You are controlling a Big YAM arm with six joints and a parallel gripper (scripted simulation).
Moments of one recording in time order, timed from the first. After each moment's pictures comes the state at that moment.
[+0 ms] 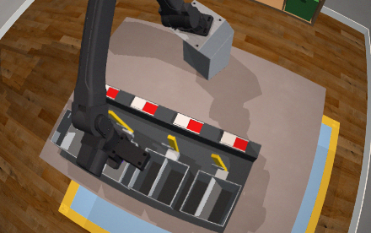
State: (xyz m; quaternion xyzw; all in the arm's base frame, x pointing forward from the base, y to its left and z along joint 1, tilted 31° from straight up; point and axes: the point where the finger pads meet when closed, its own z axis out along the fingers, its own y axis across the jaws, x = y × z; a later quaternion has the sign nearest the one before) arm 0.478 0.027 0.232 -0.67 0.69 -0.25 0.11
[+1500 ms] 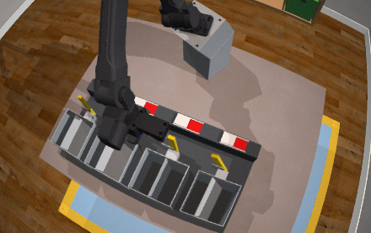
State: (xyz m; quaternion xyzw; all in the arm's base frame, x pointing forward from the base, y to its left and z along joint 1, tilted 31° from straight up) arm 0.411 0.024 0.171 -0.69 0.67 -0.25 0.10
